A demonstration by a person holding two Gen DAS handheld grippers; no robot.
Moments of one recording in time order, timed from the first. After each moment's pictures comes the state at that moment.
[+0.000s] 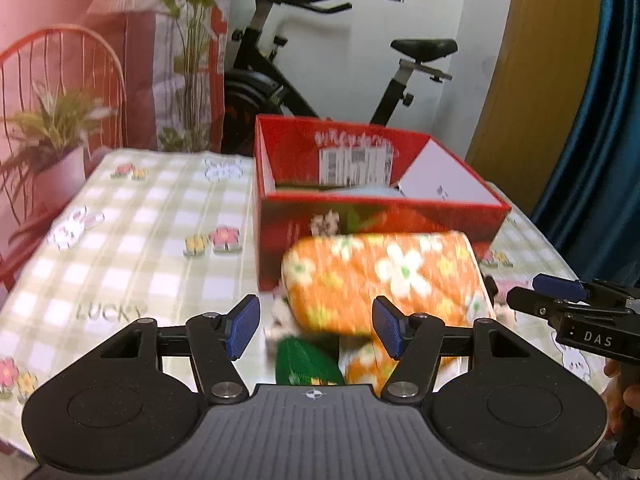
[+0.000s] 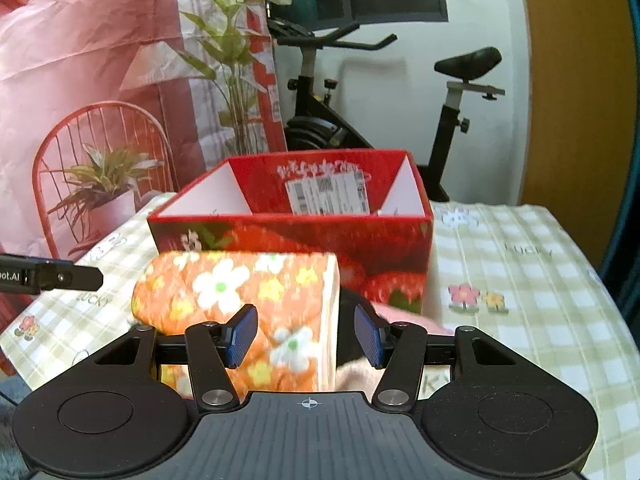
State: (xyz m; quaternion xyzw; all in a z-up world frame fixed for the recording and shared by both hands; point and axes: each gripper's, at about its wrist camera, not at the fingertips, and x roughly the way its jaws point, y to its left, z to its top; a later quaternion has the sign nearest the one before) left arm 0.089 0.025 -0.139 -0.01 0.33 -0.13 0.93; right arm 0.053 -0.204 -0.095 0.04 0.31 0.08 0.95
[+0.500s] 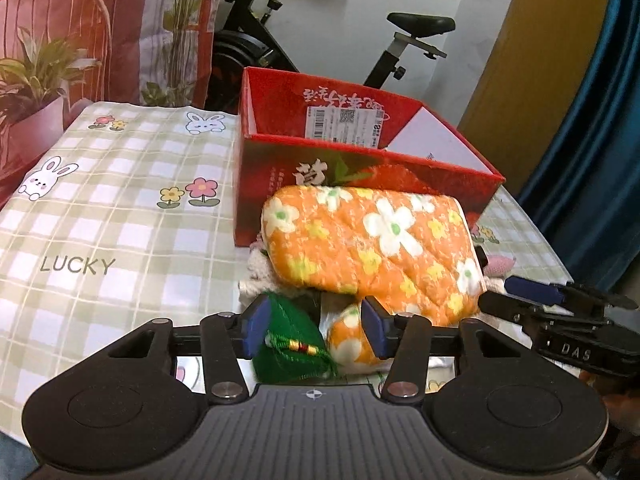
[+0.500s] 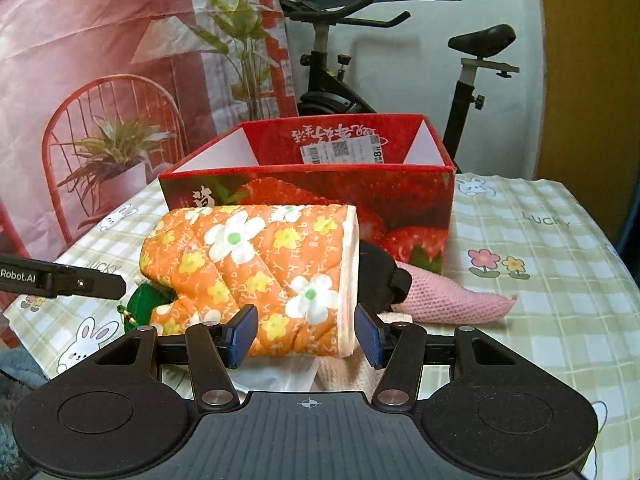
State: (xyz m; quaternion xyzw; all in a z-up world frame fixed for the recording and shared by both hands) left arm 0.100 0.026 -0.165 -0.04 0.37 -0.16 0.91; right arm 0.055 -0.193 -0.118 0.04 0.34 0.11 0.93
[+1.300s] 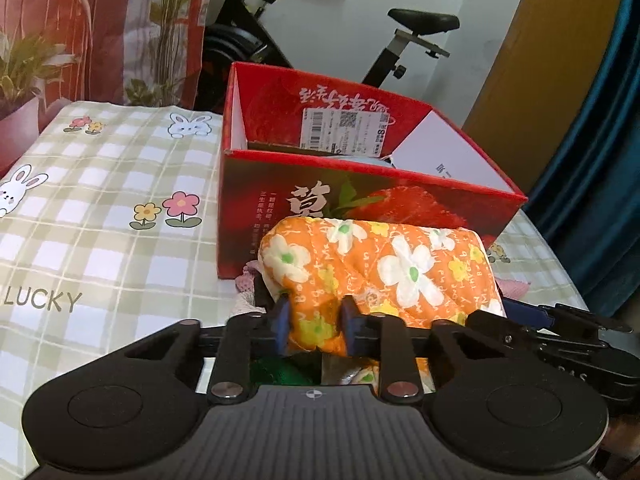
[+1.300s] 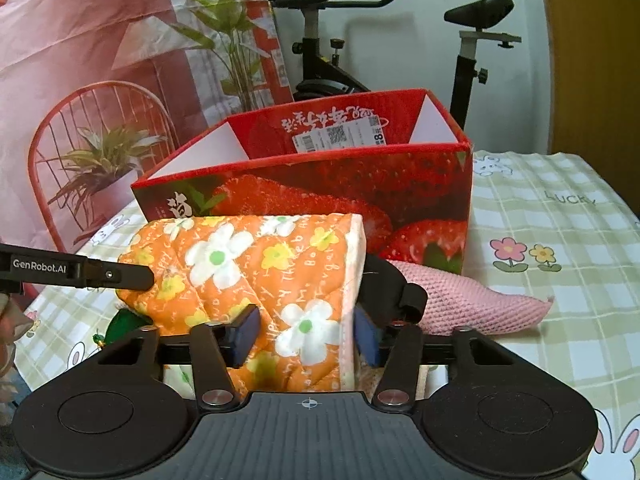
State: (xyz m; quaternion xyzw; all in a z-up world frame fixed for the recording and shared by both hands) left arm 0.146 0.015 -0.177 -0.05 0.38 -0.17 0.91; right arm 0.091 -0.192 -0.138 0.08 0.35 0.10 0.93
